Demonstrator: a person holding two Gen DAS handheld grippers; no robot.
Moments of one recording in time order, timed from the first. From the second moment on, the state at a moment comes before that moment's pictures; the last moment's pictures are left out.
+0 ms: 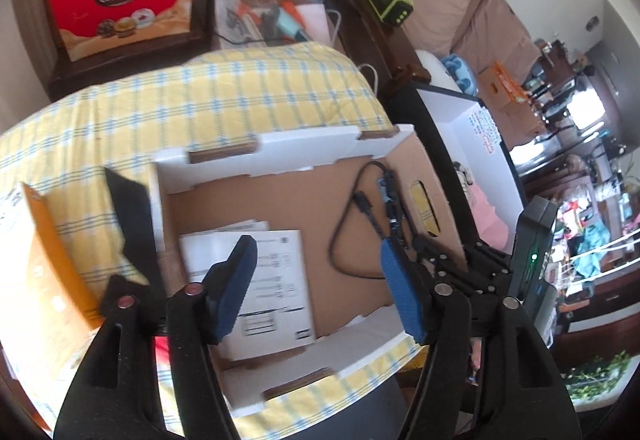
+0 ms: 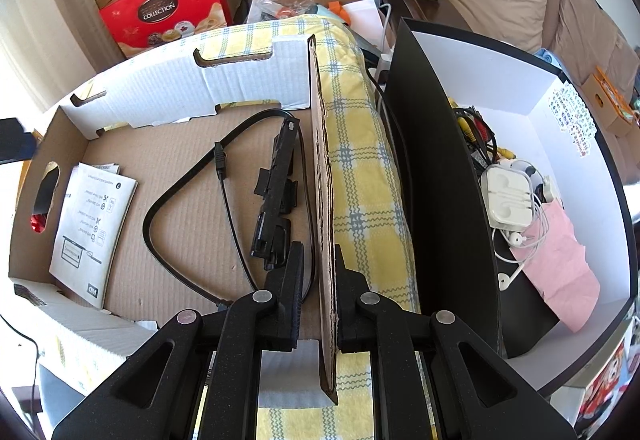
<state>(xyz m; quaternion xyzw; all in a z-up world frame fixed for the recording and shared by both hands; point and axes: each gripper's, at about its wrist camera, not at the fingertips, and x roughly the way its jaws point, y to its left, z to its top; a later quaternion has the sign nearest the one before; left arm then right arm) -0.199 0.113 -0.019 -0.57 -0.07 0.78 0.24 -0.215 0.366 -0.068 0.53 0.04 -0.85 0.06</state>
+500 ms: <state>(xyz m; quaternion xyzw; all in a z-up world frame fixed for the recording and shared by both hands) -0.166 0.016 -0.047 -0.58 -0.06 0.79 0.18 -0.214 0.367 -0.067 0.53 0.04 -0.85 0.06</state>
